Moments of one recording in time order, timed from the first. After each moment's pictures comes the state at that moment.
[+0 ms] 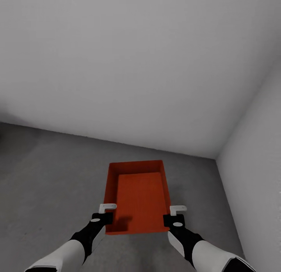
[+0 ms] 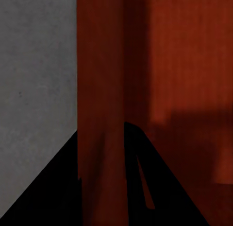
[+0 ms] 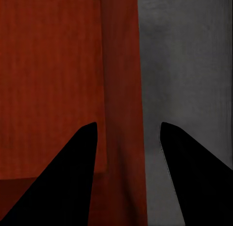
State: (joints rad) left arm -0.68 -0.11 0.01 -0.25 -0.02 0.05 0.18; right arm -0.70 0.11 0.64 -0.20 -0.54 -0.04 -0.35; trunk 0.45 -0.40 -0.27
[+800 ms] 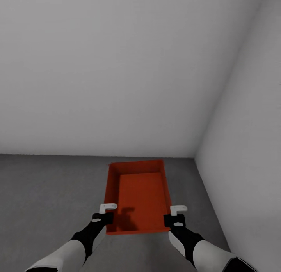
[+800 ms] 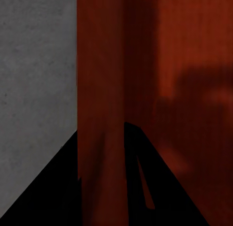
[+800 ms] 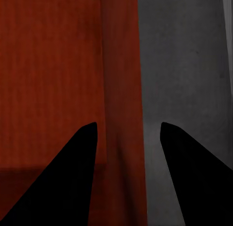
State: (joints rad) left arm -0.68 -0.11 0.01 -0.25 -0.02 0.05 0.19; right arm -0.70 0.11 0.64 -0.20 -0.54 -0.04 -0.34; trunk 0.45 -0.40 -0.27
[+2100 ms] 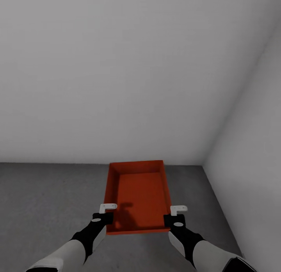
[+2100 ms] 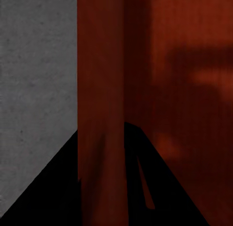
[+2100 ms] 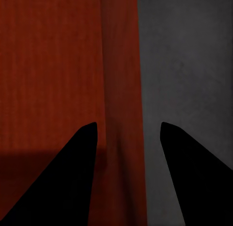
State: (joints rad) left arm -0.68 -0.11 0.01 -0.25 -0.02 0.05 0.19; right arm -0.70 0.11 0.64 -0.19 -0.54 -0.04 -0.34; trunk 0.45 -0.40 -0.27
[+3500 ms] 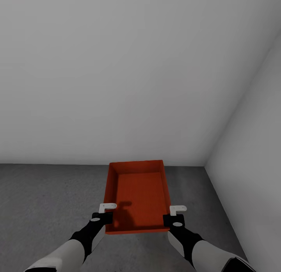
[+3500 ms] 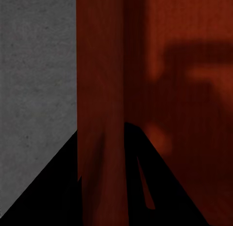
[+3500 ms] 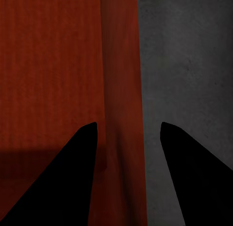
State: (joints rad) left arm -0.68 -0.11 0.01 -0.26 -0.03 0.06 0.17; right arm -0.70 0.11 0.63 -0.20 -0.54 -0.04 -0.35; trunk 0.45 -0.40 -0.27
